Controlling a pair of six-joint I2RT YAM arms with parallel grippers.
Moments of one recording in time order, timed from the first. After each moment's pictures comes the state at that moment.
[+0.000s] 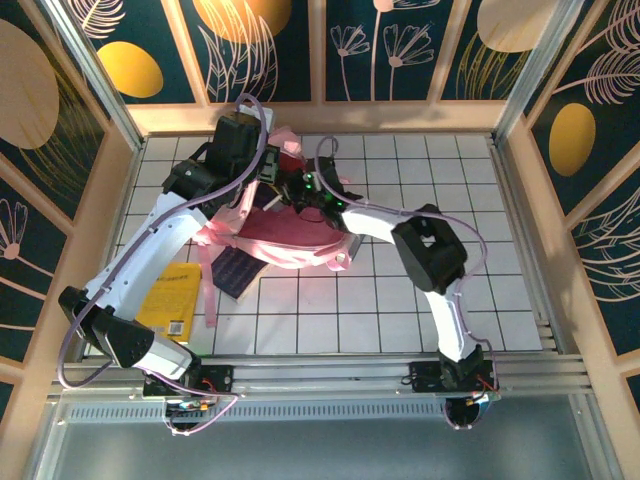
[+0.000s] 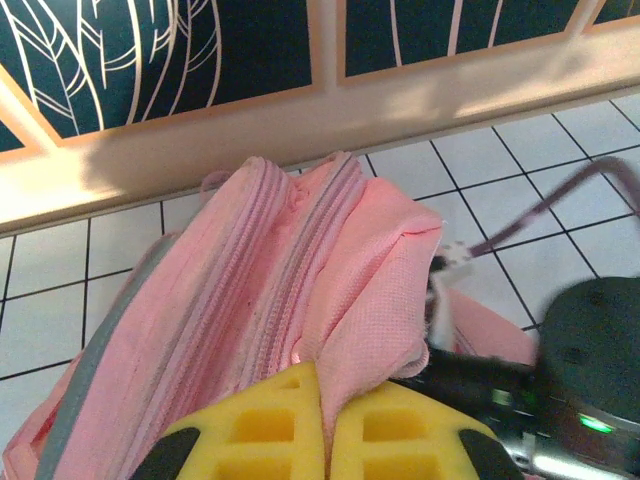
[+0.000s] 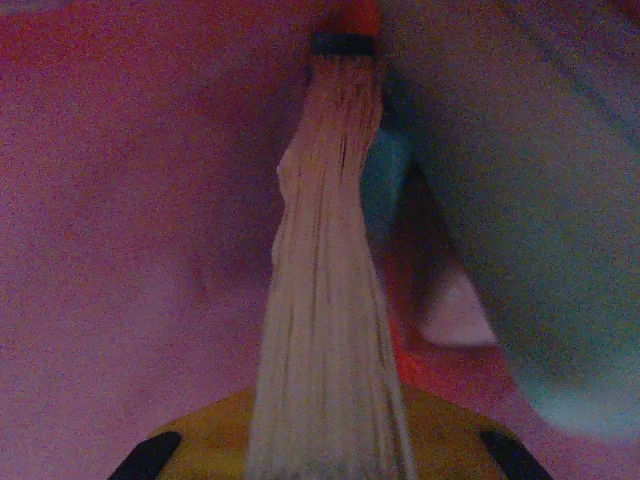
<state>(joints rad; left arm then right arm) -0.58 1.50 1.68 -0.74 -0.26 -0.18 0.71 2.18 1.55 0.35 -0.31 1.50</state>
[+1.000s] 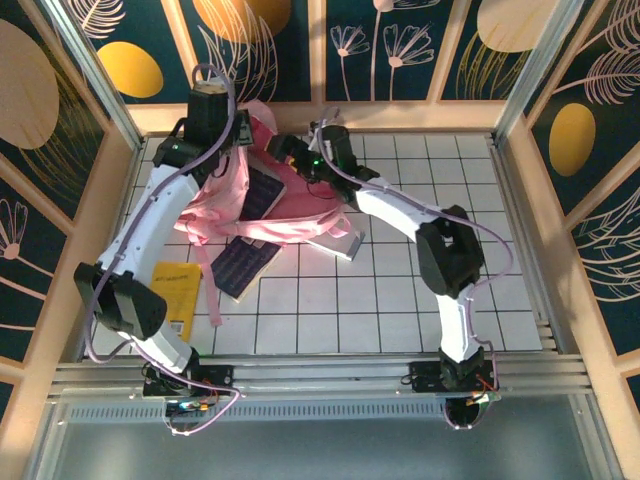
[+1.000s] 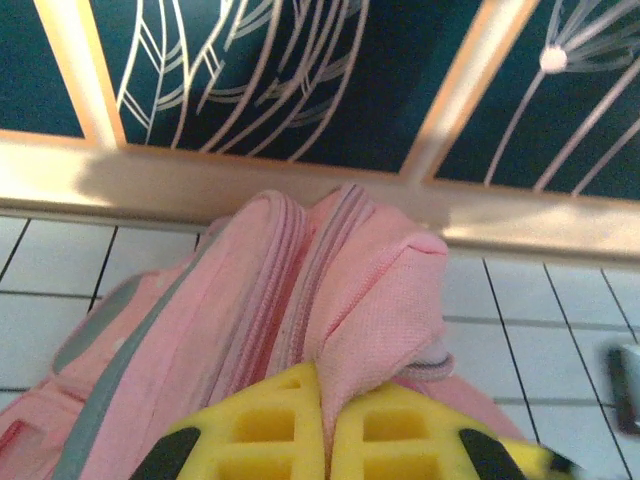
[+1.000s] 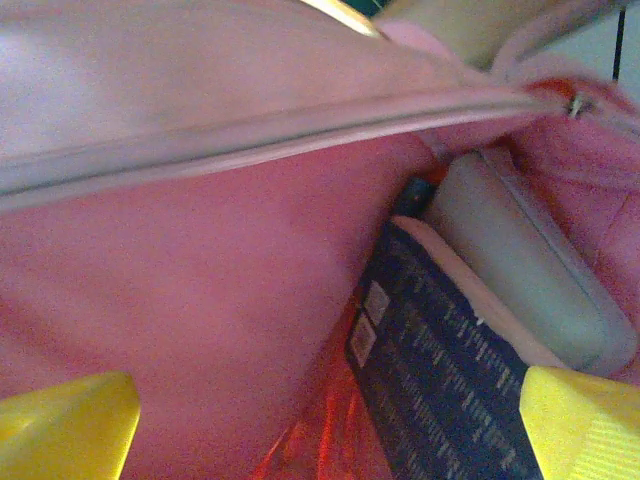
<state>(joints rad) -0.31 1.67 1.78 -0.57 -0.14 -0.35 0.64 2.00 1.62 0.13 -0.30 0.96</state>
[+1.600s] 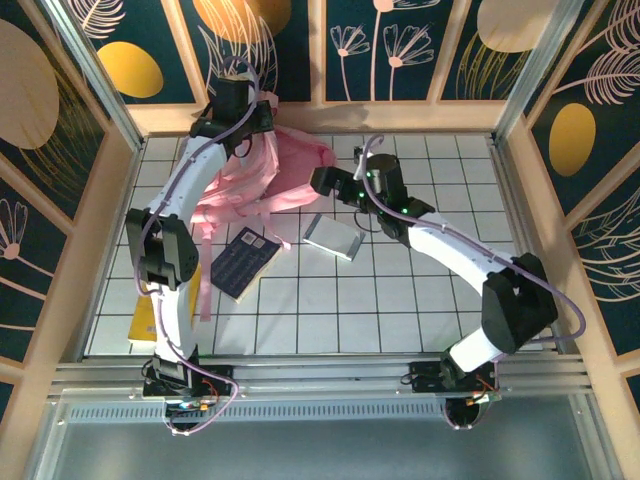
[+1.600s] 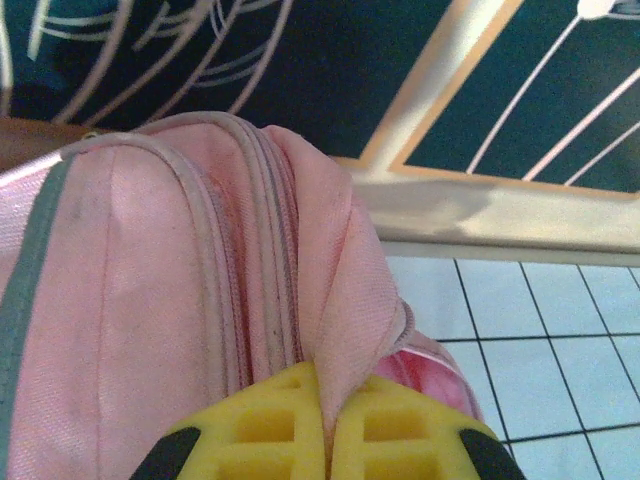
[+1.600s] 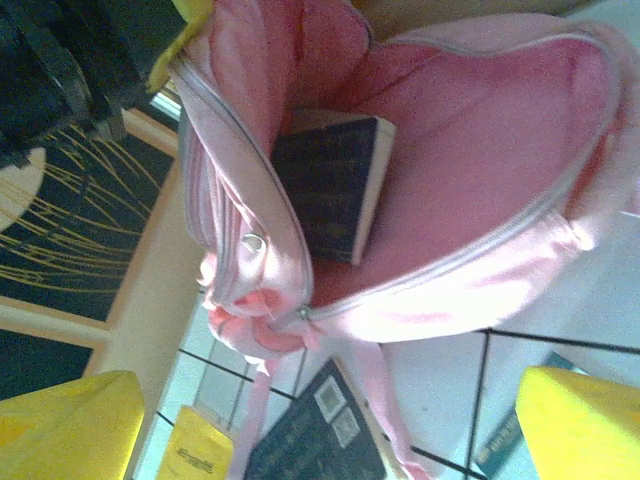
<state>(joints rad) -0.27 2.07 2.03 -0.49 0.05 -0.39 0.59 1.52 1.10 0.05 -0.21 0.74</state>
